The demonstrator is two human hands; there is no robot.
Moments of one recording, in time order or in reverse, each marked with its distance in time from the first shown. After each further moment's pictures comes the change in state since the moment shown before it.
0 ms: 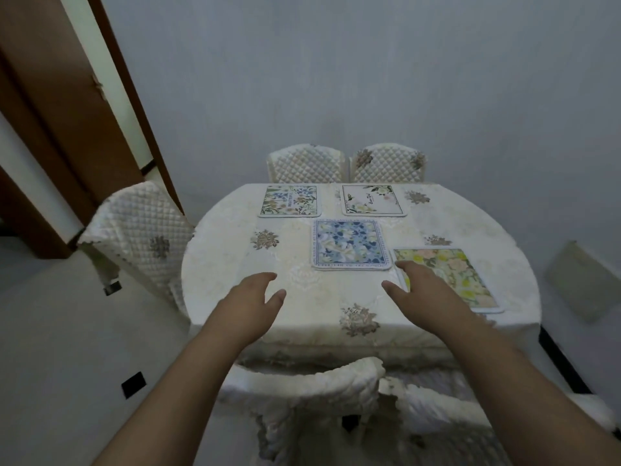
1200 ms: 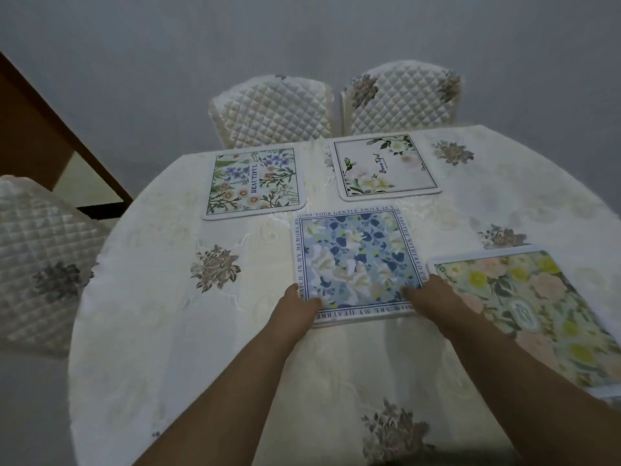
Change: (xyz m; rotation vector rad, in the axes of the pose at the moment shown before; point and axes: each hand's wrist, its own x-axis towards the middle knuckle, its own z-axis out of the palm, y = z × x) left_hand 0.415 -0.015 0.223 -0.475 -0.386 -0.413; right_hand 0.412 0.149 0.198 0.267 -0.176 0.661
